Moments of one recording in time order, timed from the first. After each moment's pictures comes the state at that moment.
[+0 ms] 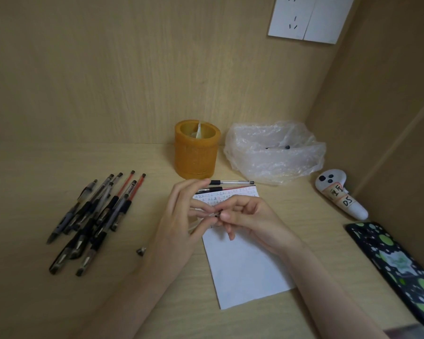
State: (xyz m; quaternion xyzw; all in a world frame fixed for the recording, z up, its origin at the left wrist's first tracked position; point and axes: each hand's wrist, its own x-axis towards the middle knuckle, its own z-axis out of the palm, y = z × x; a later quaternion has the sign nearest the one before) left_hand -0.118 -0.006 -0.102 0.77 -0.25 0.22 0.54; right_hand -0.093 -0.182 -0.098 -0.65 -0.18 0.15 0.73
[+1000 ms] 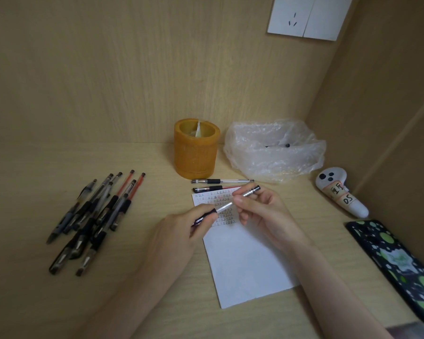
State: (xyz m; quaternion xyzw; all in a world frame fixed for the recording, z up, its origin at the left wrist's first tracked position) left_hand -0.120 -0.002 -0.109 0.88 -0.18 0.14 0.42; right_hand -0.086 -0.192 -0.097 -0.61 -0.14 0.05 0.78
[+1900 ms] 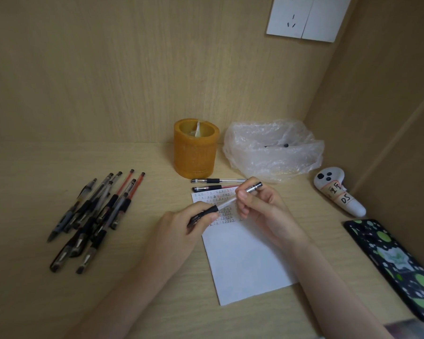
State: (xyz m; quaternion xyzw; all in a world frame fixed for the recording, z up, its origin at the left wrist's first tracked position) left_hand -0.117 -0.001 -0.109 0.85 -0.18 0.11 0.48; right_hand -0.085 -0.196 -0.099 -0.58 -0.20 0.06 0.79
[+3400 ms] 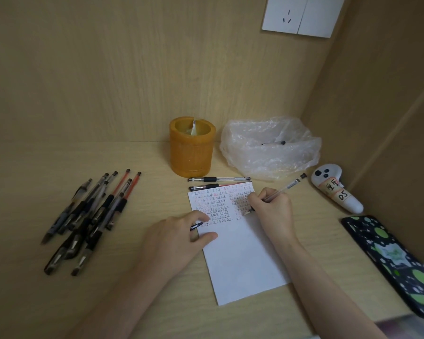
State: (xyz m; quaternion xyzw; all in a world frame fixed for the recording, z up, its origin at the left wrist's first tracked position) left_hand -0.117 -0.001 -0.117 0.95 -0.13 0.06 0.29; right_hand -0.080 -0.201 -0.120 -0.79 0.09 -0.20 0.57
